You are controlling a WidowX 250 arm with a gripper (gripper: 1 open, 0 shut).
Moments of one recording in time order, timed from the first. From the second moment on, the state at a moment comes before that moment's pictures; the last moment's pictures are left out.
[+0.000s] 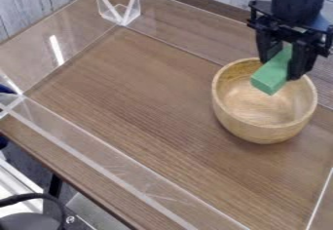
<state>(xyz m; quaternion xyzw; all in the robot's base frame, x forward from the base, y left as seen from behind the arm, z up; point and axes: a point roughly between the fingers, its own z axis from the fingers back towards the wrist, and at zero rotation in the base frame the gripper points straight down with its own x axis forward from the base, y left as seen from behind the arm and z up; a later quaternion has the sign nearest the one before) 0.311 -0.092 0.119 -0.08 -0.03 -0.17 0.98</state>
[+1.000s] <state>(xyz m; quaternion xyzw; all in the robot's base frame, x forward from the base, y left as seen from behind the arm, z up) 0.314 -0.081 0.077 -0.08 0.01 -0.17 0.98</state>
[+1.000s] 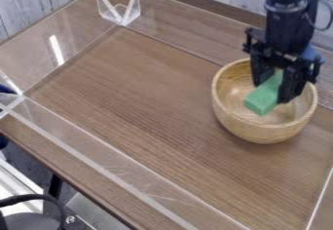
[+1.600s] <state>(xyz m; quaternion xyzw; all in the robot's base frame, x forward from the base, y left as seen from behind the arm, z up) 0.314 -0.078 0.065 -0.08 0.02 -0.17 0.98</state>
